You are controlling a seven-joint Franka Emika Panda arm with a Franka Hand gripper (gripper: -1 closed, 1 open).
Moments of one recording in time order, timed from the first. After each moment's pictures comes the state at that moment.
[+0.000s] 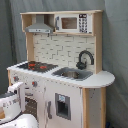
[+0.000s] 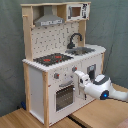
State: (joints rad) arm -0.77 -1.52 1.65 -2.42 -0.44 3.09 1.18
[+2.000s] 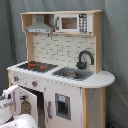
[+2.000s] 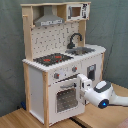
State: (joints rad) arm -0.69 -1.48 1.71 -2.36 -0.44 2.78 1.29
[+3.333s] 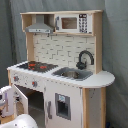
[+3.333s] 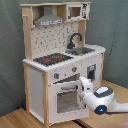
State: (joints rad) arm -0.65 -1.43 1.75 -2.23 -0.30 2.44 1.20
